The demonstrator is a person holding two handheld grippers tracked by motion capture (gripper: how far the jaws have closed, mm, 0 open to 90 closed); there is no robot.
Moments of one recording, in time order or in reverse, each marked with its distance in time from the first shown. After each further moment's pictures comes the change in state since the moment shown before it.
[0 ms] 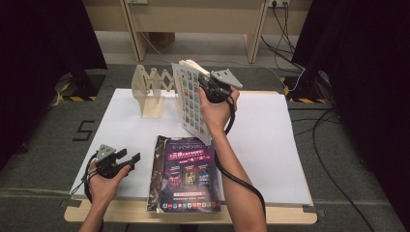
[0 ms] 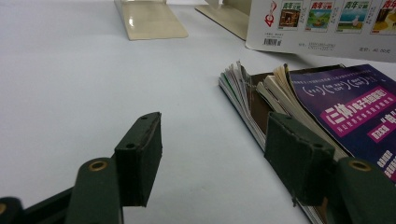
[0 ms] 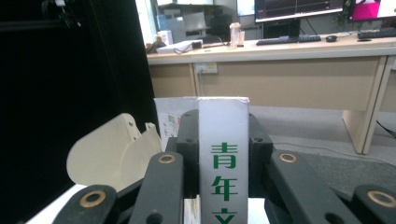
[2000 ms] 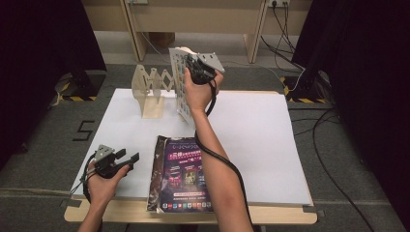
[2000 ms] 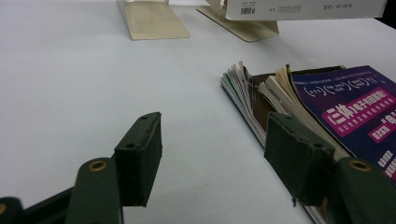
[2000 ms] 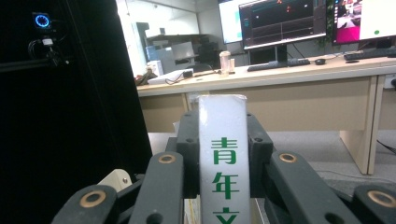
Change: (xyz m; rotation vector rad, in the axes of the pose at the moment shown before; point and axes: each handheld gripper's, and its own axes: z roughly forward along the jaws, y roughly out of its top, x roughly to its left) left arm 0.003 -0.001 -0.002 -0.001 -0.001 -0.007; right arm 0.021 0.019 0.066 -0.120 -0.057 0.053
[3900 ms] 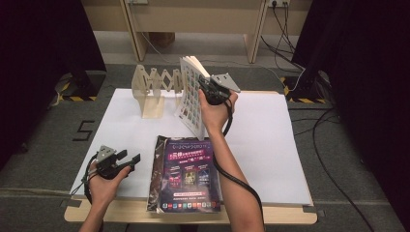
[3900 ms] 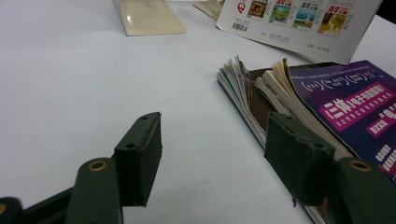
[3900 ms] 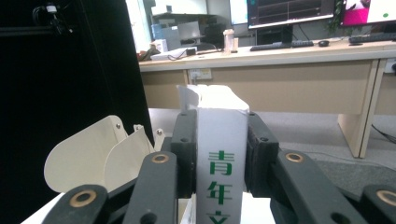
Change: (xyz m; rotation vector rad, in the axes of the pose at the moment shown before) left arm -0.003 -0.002 0.001 0.010 -0.003 0.006; right arm -0.036 -0.033 -0.051 0.096 0.034 -0.045
